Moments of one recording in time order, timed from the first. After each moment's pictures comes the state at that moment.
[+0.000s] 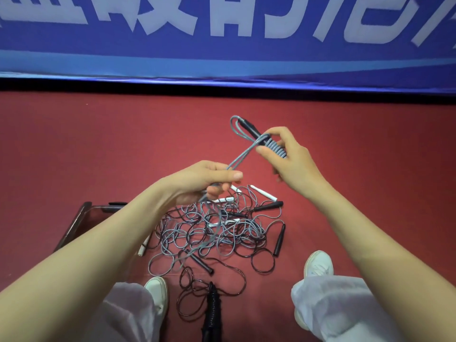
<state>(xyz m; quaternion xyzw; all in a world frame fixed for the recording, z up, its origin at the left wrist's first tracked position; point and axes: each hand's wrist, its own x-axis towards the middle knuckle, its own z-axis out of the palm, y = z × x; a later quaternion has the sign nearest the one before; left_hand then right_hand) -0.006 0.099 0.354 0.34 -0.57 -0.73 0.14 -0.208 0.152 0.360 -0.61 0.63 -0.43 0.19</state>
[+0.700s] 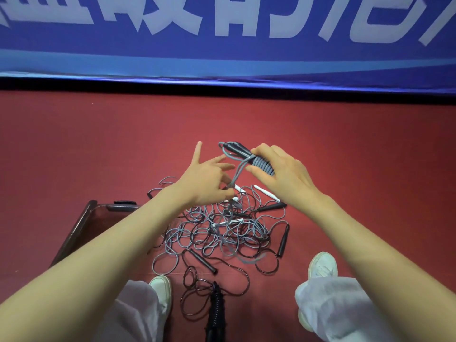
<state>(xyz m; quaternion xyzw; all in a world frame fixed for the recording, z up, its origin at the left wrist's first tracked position) -0.004 0.086 0.335 0.37 -0.93 -0.07 -0.01 -0.191 0.154 0.344 -0.72 0.65 -0.25 0.03</state>
